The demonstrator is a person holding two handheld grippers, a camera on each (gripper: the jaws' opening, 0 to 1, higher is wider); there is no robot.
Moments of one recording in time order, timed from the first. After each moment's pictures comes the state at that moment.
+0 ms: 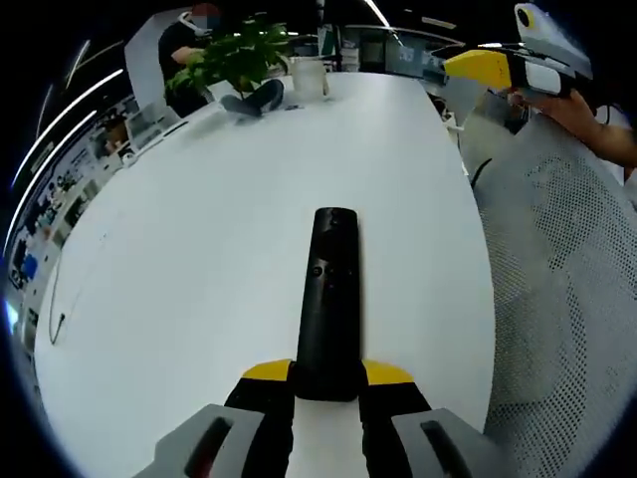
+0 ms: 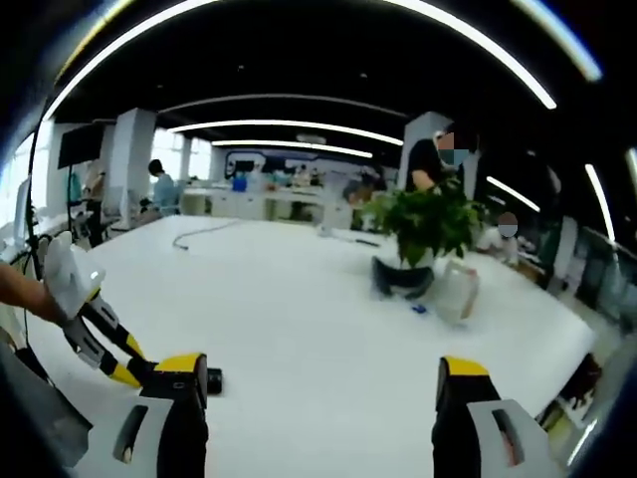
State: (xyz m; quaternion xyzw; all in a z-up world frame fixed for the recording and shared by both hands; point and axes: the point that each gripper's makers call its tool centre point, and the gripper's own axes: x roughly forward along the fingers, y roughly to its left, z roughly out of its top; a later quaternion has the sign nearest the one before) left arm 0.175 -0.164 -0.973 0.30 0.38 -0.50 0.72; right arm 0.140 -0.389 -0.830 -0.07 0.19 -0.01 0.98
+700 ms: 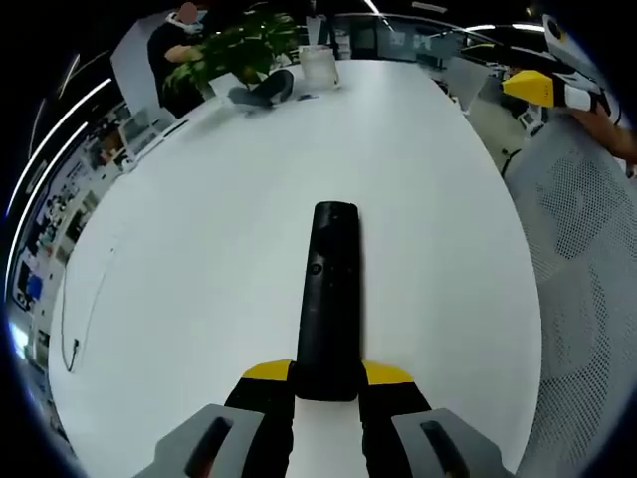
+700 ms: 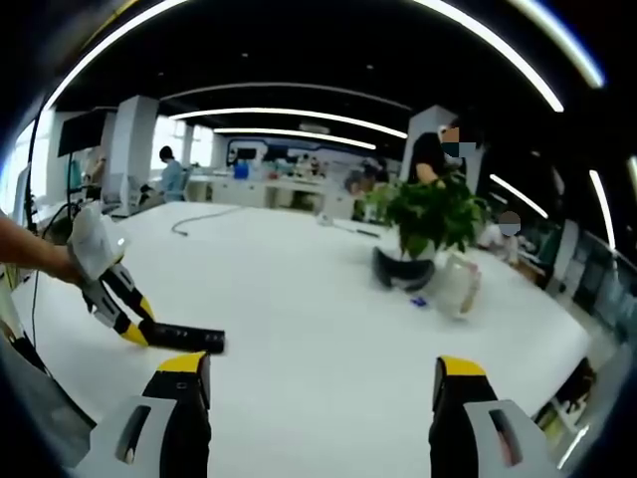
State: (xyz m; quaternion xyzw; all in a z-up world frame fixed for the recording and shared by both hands) left arm 0.225 -0.160 -0.971 0.35 0.37 -0.50 0.70; right arm 0.138 -0.392 -0.838 -0.08 0.21 -0.01 0.97
